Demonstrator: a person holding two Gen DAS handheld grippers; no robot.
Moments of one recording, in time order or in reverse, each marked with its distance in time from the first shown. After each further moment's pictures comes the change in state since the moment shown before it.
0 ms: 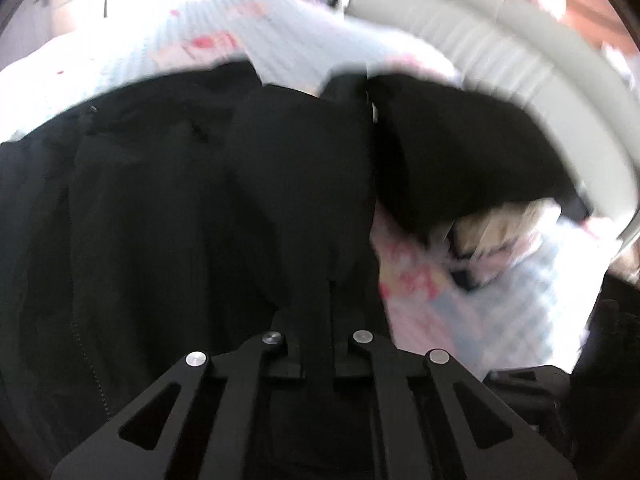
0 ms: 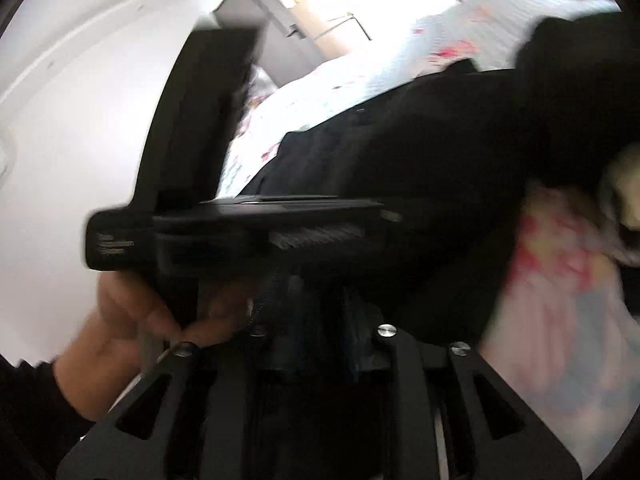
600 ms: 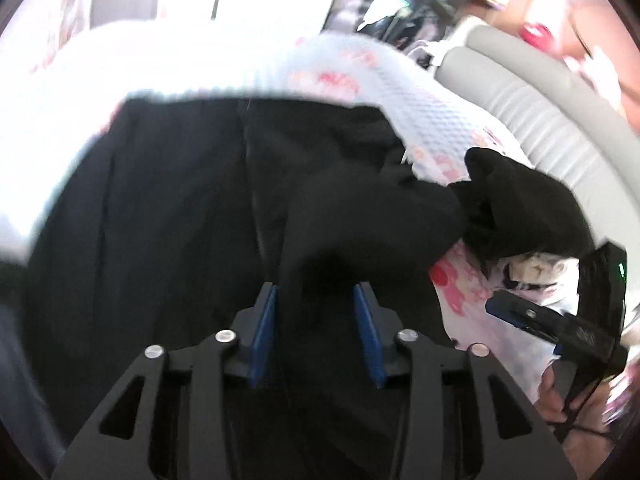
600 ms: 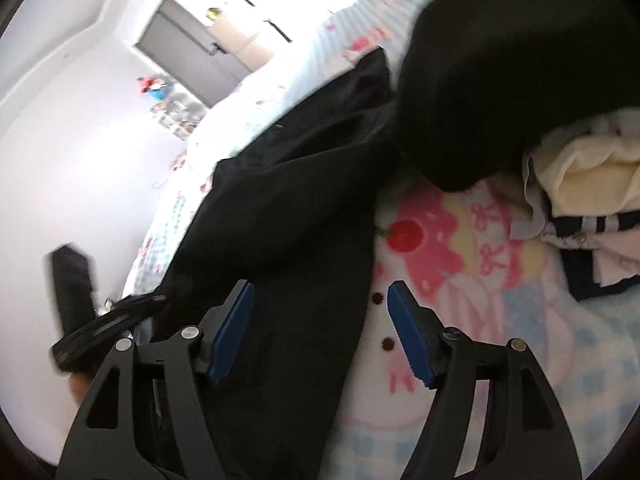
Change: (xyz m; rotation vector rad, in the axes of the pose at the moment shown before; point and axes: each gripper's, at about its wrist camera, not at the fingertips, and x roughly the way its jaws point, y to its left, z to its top) left arm -0.090 0.058 -0.036 -0.067 -0.119 0.282; right arm -0.022 -0.051 -0.015 0.227 0.031 -0.183
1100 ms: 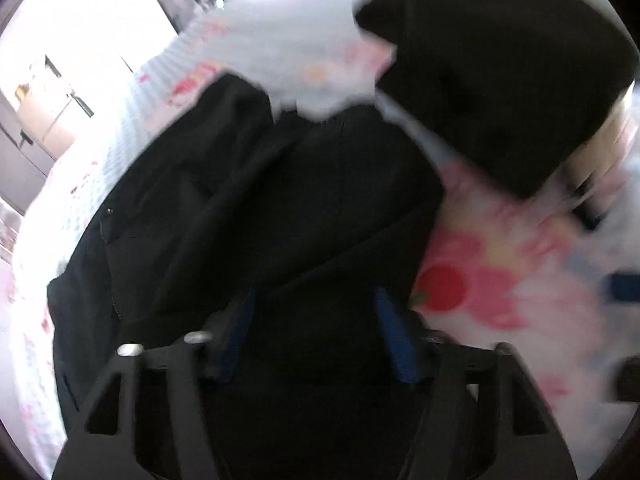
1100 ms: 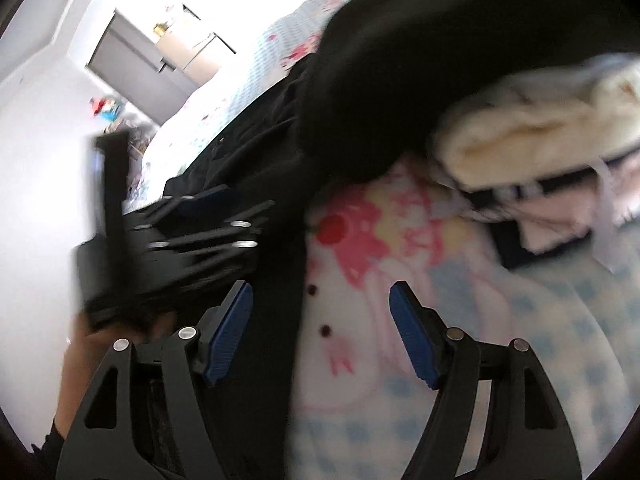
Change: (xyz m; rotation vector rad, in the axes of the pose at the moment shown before) left arm 0.170 -0.137 0.024 0.627 0.228 0.121; right arm -0.072 -0.016 -0.022 0.086 -0.042 -0.124
